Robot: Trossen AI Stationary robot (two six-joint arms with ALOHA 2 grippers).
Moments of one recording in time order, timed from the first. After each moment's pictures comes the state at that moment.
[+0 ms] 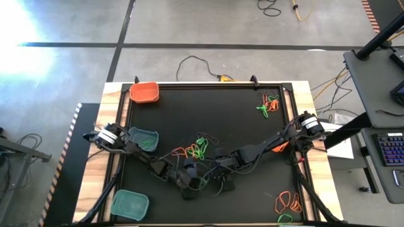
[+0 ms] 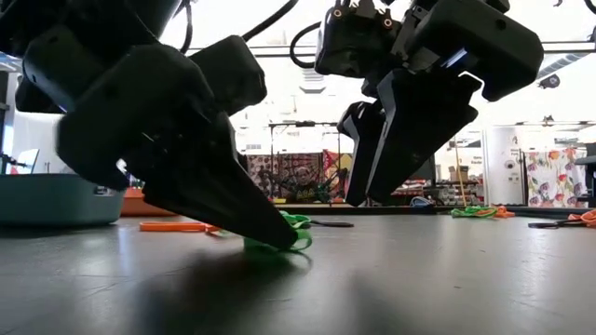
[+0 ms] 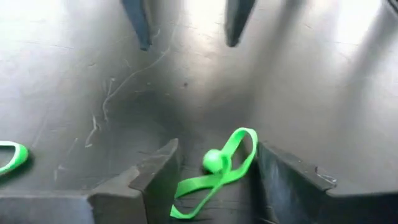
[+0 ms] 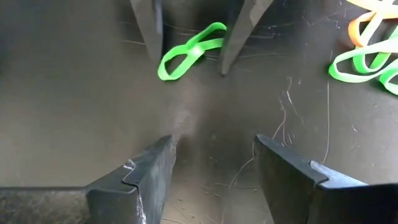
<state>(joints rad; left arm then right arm) -0.47 2.00 0.87 0.43 -0.35 -0.45 0.33 1.90 1.22 -0.38 0.00 0.18</state>
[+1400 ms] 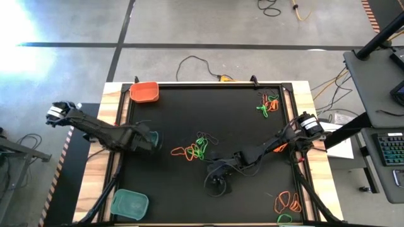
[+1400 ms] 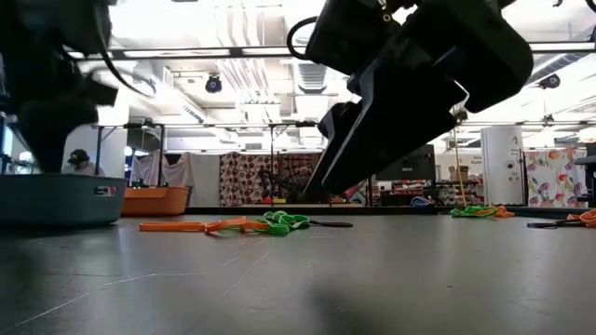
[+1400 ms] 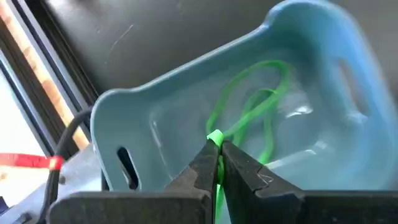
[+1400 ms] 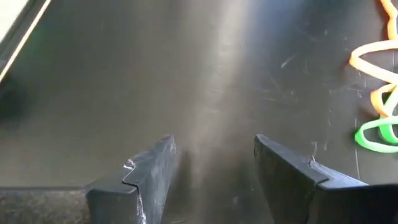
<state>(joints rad) -0.26 1.14 0.65 -1.20 -0.33 -1.23 0.34 1.91 1.09 0.01 -0.02 0.13</state>
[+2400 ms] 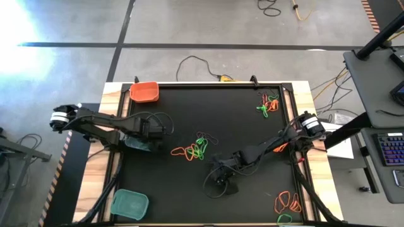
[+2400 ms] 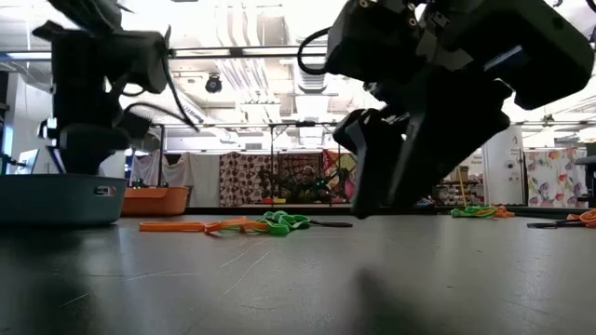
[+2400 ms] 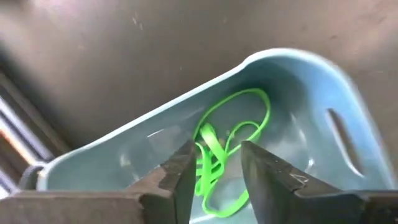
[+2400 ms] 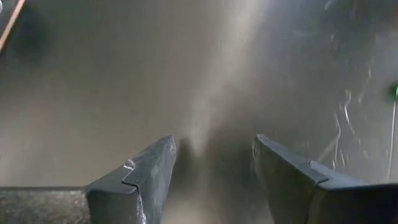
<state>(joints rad) 0.02 1.25 0.67 -1.04 -0.22 -0.85 0.34 1.89 1.14 -0.26 -0.11 0.09</state>
